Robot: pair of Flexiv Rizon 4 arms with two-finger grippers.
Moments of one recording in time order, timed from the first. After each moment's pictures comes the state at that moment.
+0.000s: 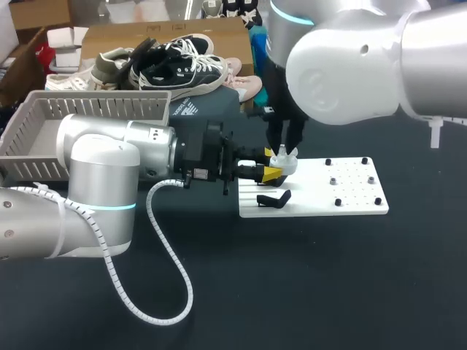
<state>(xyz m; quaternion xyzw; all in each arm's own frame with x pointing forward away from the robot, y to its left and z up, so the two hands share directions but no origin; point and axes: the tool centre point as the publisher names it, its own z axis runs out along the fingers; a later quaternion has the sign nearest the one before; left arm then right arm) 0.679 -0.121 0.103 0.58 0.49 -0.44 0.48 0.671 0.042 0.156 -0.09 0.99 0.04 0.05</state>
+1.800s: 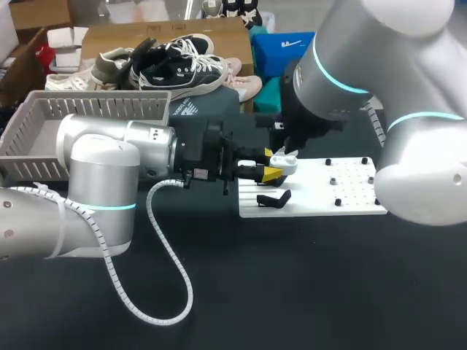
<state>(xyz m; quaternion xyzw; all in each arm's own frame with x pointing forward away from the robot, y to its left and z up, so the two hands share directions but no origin) 0.679 -0.121 0.104 0.58 0.49 -0.44 0.48 0.660 0.049 0.172 -0.05 0.97 0.11 0.23</state>
